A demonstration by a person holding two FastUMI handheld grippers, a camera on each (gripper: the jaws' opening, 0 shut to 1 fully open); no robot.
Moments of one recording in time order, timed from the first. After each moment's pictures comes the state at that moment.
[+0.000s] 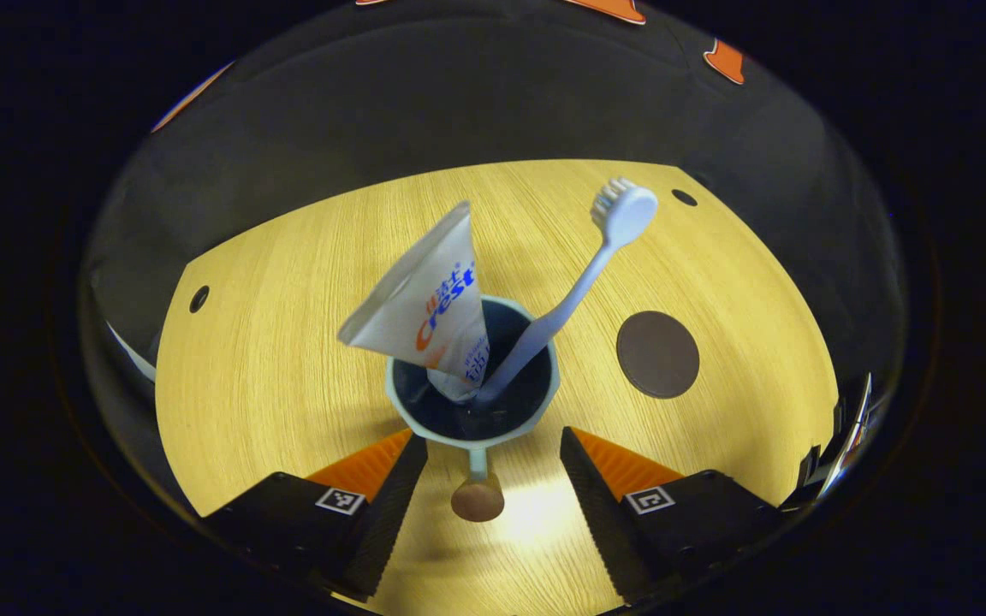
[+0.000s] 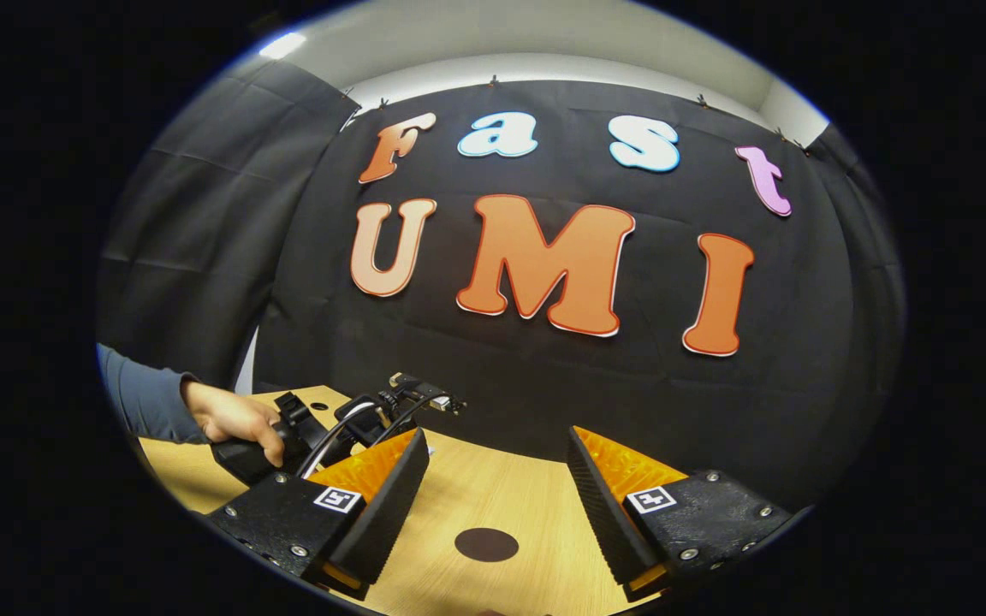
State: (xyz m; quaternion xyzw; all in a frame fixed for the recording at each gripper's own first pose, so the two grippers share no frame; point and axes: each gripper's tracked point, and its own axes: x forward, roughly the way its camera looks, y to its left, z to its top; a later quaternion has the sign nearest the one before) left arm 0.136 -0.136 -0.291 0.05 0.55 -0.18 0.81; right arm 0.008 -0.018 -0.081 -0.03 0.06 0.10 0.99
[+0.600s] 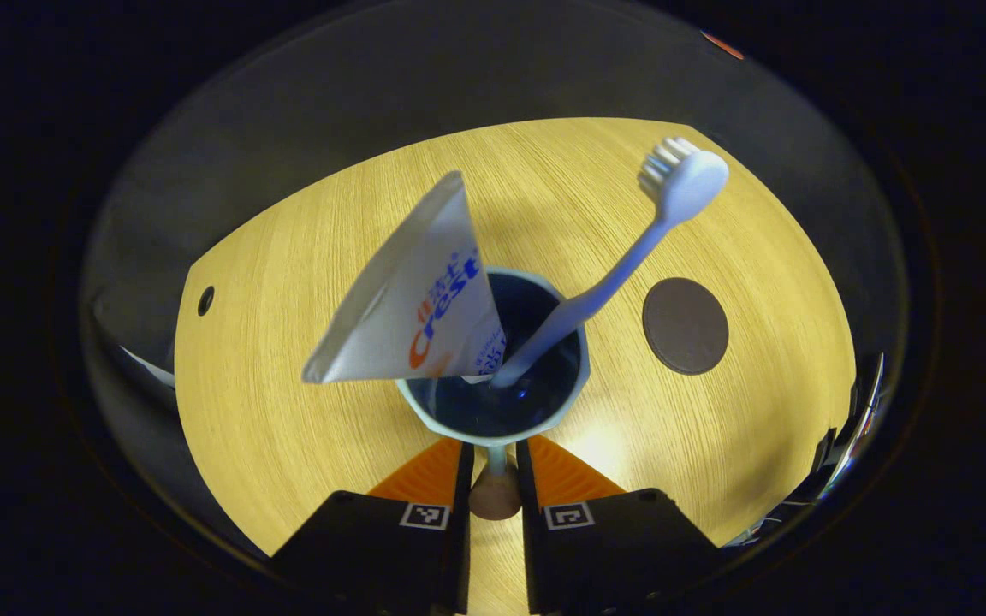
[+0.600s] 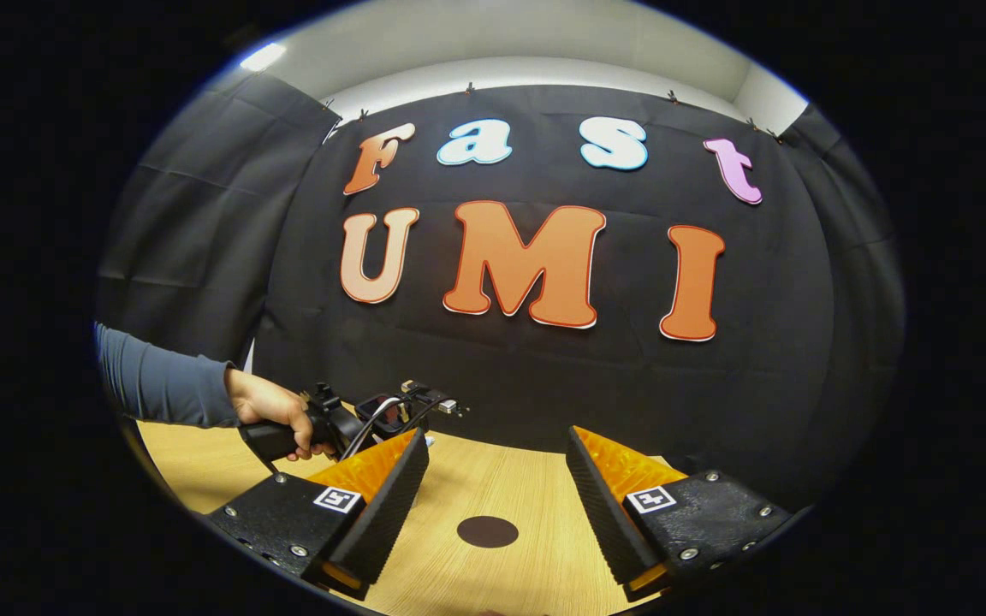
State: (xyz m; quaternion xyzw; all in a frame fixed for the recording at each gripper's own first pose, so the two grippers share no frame) left arm 0.138 -0.120 -0.301 0.09 0.59 -0.17 0.78; right arm -0.025 -0.031 -0.080 -0.01 0.05 0.08 1.00
